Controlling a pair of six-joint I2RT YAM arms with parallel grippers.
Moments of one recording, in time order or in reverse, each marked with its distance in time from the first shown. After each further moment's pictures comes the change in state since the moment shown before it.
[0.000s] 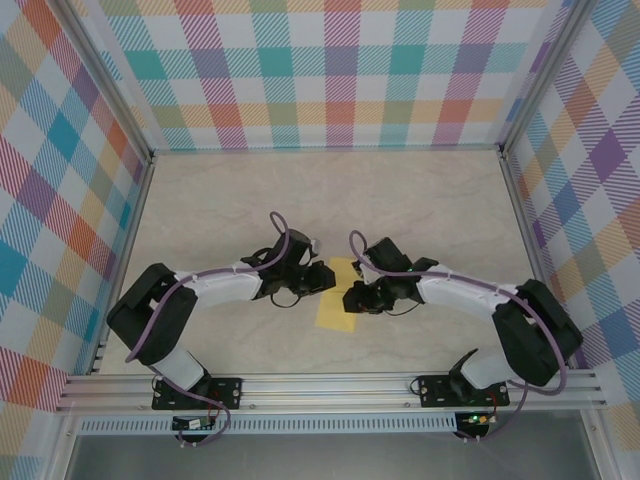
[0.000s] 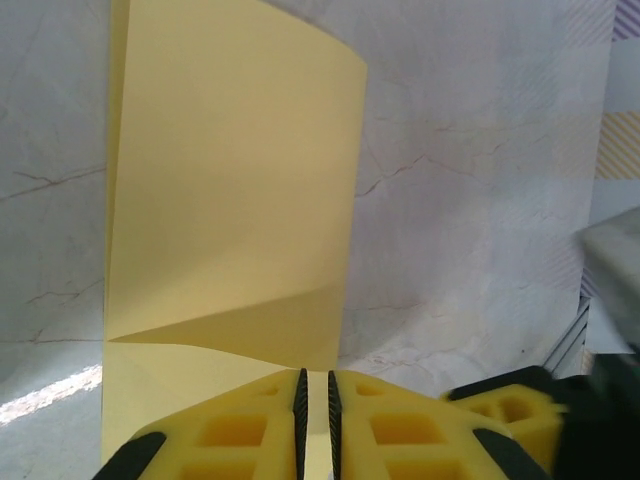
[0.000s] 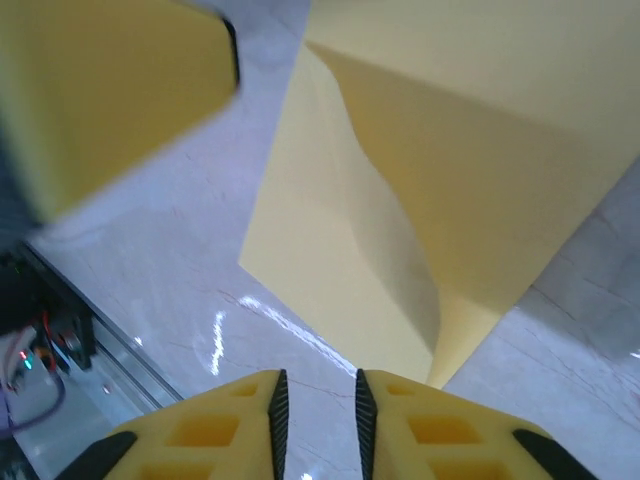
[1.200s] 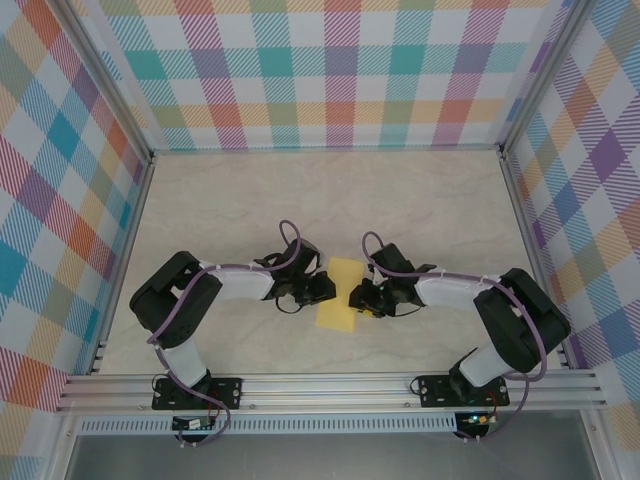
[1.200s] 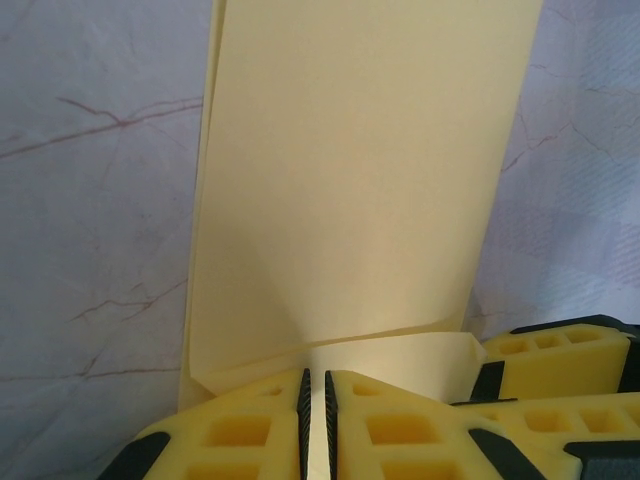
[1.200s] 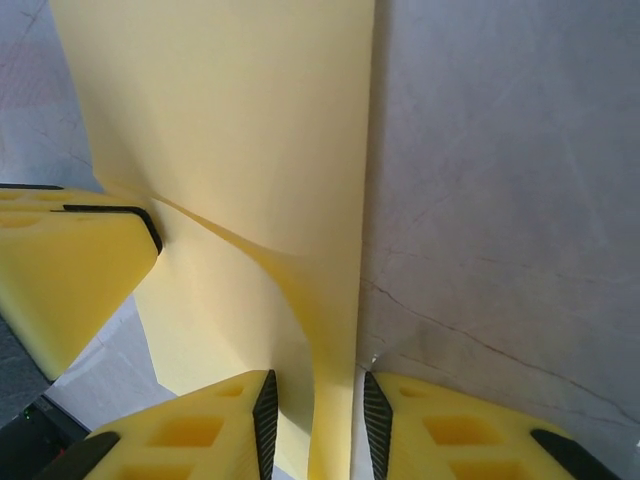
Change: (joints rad) left arm -0.013 0.133 0.009 0.001 -0.001 0.001; right arm -0.047 0.118 -0.092 0.180 0.048 0.263
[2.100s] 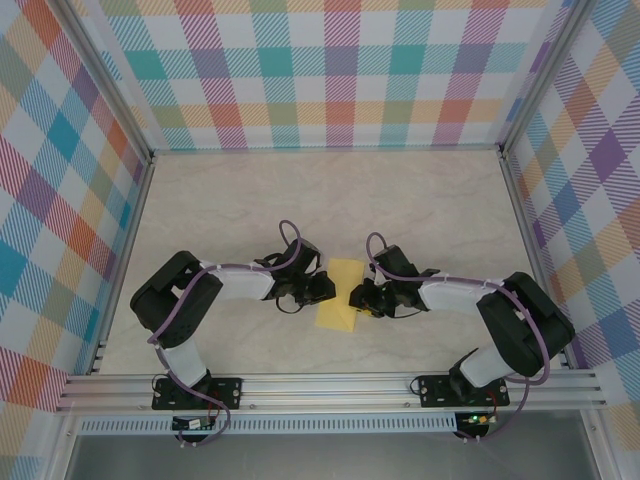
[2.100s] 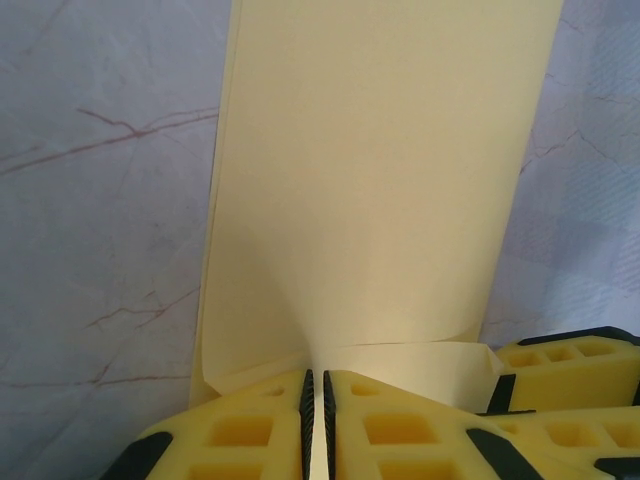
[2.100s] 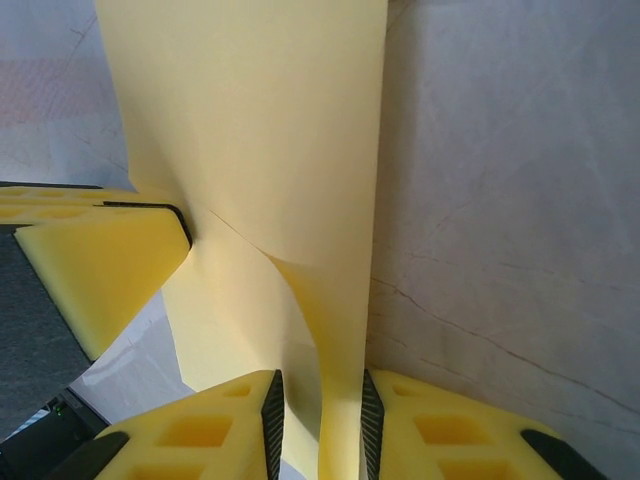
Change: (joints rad) left arm -0.001 0.003 0.001 0.000 -0.021 -0.003; right arm -0.013 -0.030 -0.050 0.094 -0.020 0.031
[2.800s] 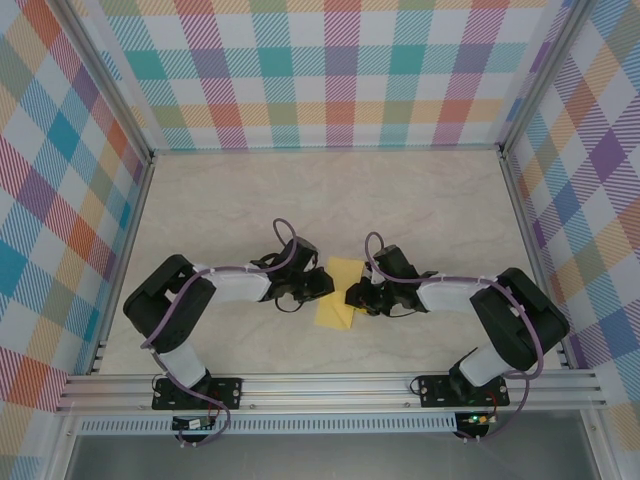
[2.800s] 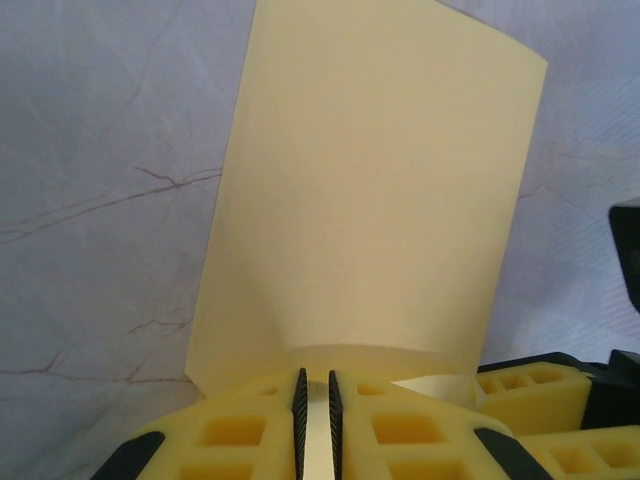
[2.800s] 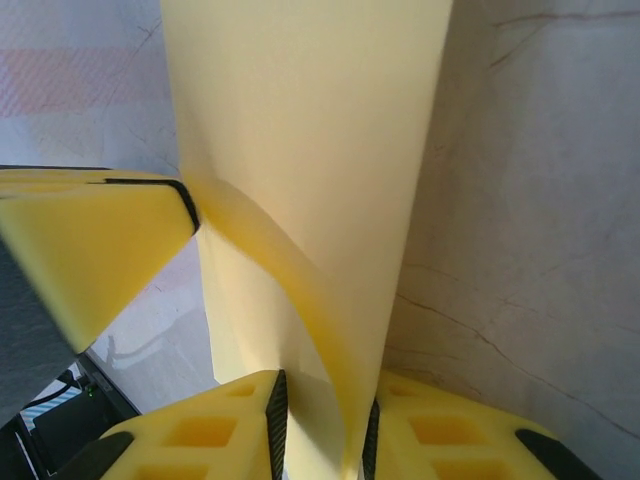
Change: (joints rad) left arm 0.000 -0.053 -0.023 0.027 -0.074 -0.050; right arm -0.006 0.040 -0.022 0.138 -0.065 -0.001
